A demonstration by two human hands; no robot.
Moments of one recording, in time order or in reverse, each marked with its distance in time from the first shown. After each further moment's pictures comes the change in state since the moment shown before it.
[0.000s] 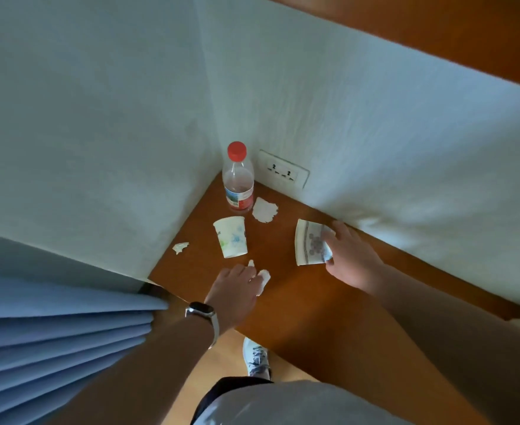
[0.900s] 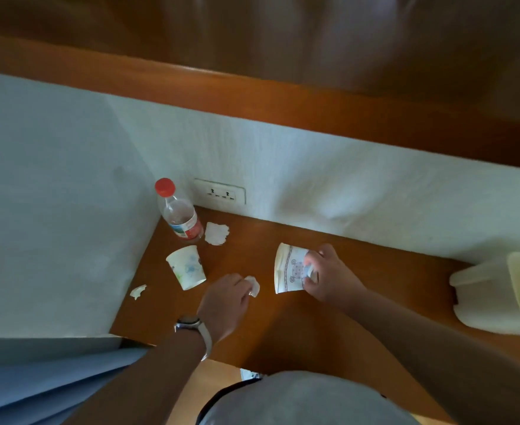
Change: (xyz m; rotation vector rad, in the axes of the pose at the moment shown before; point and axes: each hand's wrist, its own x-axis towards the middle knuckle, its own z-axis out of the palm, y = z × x) left_hand 0.040 0.039 -0.027 -0.292 0.166 0.067; right_hand -0.072 0.020 0.015 0.556 0.127 0.216
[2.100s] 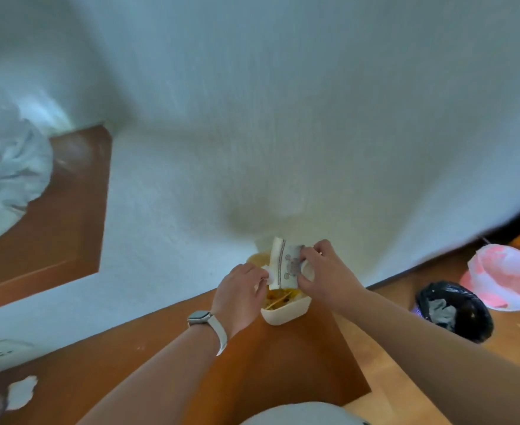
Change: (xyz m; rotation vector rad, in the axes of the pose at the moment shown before) left_hand 0.148 0.445 0.091 -0.028 -0.084 0.526; right_hand -0.233 0.308 -0.179 0.164 0.543 0.392
